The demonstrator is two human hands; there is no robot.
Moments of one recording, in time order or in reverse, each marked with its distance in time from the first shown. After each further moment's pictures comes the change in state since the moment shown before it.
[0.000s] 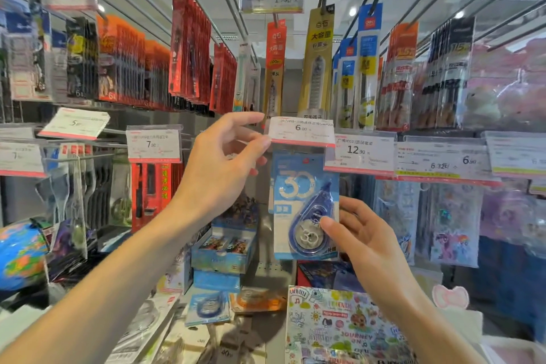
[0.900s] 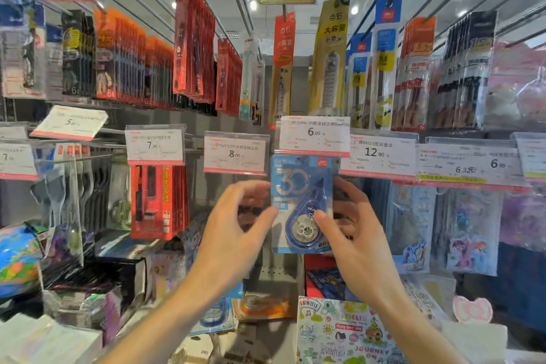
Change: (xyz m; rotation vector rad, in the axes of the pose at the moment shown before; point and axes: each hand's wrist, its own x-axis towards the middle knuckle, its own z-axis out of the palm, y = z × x) left_hand -0.049 -0.071 0.018 0.042 -0.034 -0.094; right_hand 0.029 0.020 0.027 -0.233 0.172 -0.064
